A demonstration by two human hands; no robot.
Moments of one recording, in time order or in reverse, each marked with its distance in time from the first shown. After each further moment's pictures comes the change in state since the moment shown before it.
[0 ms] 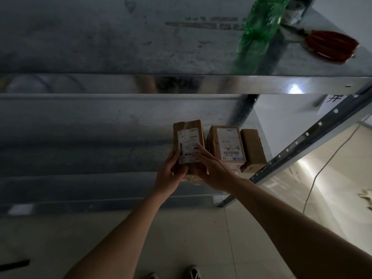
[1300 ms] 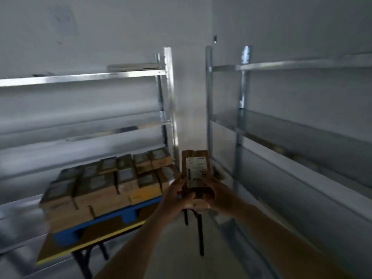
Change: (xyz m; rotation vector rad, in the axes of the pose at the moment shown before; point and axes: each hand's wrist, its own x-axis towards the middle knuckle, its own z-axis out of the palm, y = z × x) left_hand -0.668 0.204 -0.370 0.398 1.269 -0.031; right_hand -0.089 -0.752 0.090 0.129 -0.291 -1.105
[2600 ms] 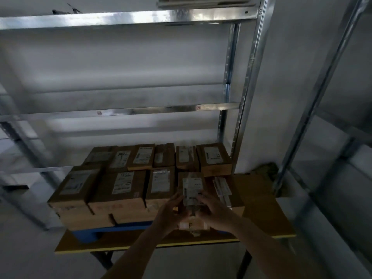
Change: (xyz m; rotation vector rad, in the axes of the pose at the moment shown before) left_hand 0.196 -0.309 -0.155 0.026 0.127 -0.548; right_hand 0.388 0.076 0.260 0.144 -0.597 -0.076
